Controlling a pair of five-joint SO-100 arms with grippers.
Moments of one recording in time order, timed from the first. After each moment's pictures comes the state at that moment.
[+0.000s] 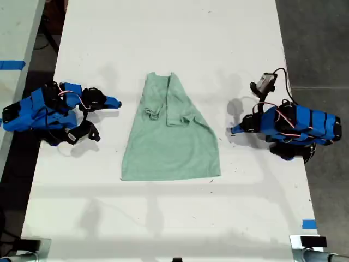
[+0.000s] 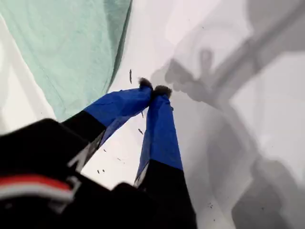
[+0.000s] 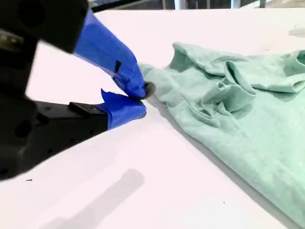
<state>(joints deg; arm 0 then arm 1) -25.8 205.1 182.8 61.5 9.2 13.1 200.0 173.0 81.1 -17.5</state>
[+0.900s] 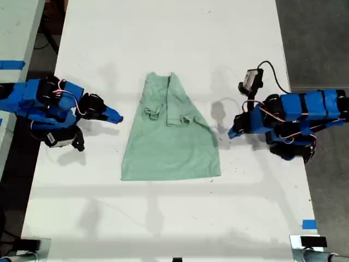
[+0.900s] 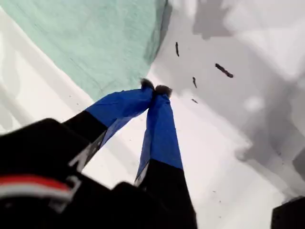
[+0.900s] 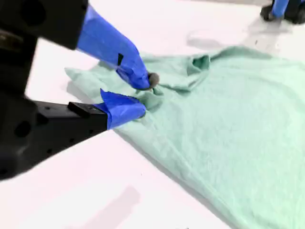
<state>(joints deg) -3.6 163.3 152.5 59.4 -3.4 1.3 141.9 132.2 77.7 -3.1</state>
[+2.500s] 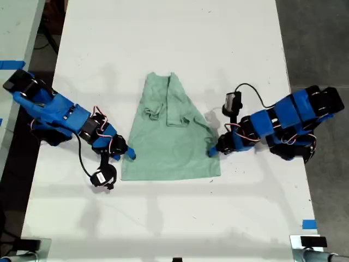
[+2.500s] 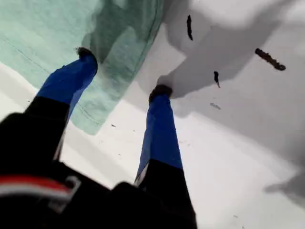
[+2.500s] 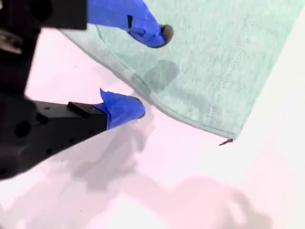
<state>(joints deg) 16.4 108.5 125.6 59.0 -30.1 -7.9 113.7 134.1 55.1 5.3</state>
